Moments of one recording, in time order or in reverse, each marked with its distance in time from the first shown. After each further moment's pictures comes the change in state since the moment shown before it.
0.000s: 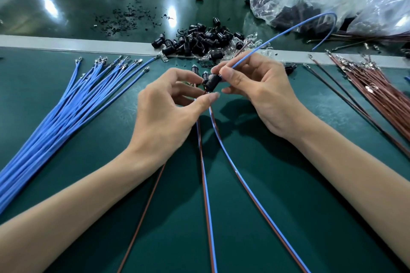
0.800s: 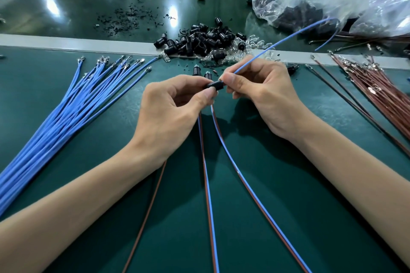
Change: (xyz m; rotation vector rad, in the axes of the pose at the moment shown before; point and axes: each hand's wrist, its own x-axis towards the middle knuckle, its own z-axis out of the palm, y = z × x) left_hand 0.000 0.003 0.000 -0.148 -0.055 0.000; right_hand -0.001 -0.001 0.000 -0.097 0.027 0.014
